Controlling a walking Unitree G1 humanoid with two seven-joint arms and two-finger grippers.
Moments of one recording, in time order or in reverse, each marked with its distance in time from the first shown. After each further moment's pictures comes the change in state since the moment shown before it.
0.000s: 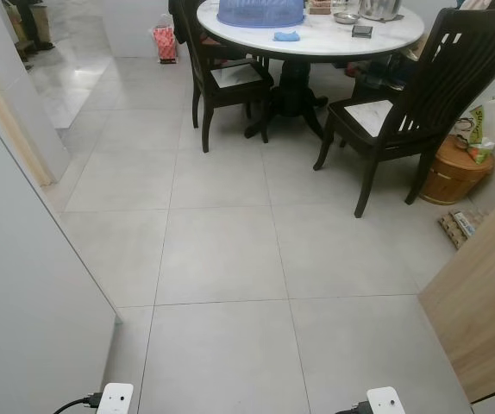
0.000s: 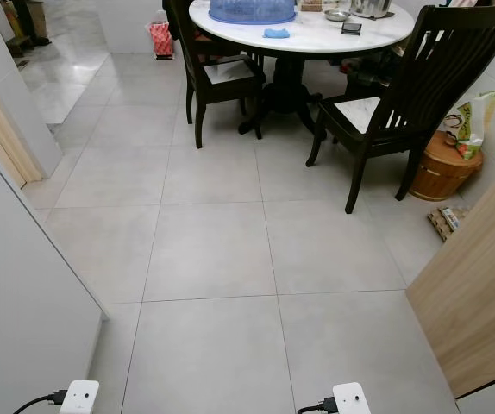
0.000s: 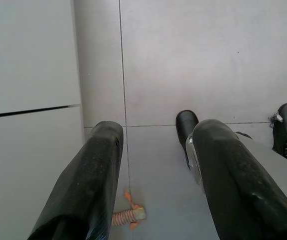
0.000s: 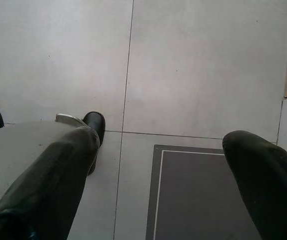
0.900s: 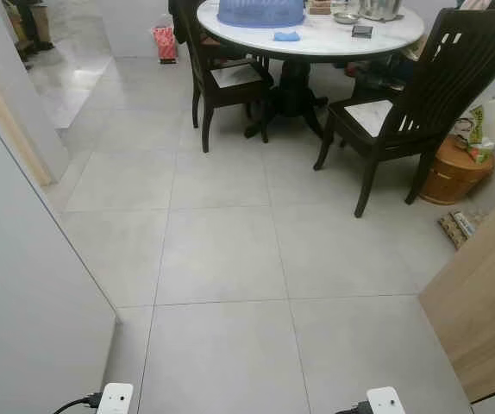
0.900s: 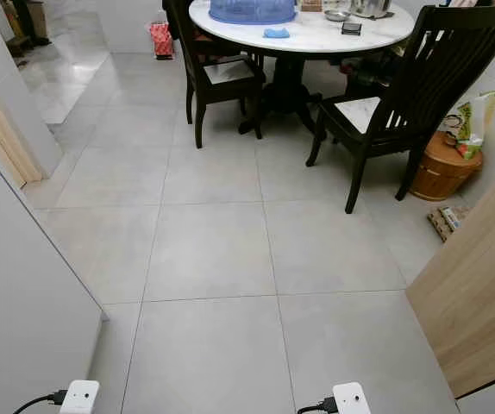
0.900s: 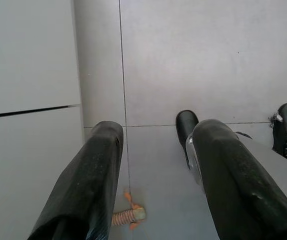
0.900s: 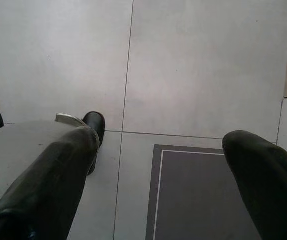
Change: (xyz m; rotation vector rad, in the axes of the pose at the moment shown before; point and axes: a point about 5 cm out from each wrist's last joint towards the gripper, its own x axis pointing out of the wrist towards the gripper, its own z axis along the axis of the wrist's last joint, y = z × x) left arm 0.000 0.000 0.000 0.000 0.000 0.000; right arm 0.000 0.000 0.000 0.000 0.000 0.000
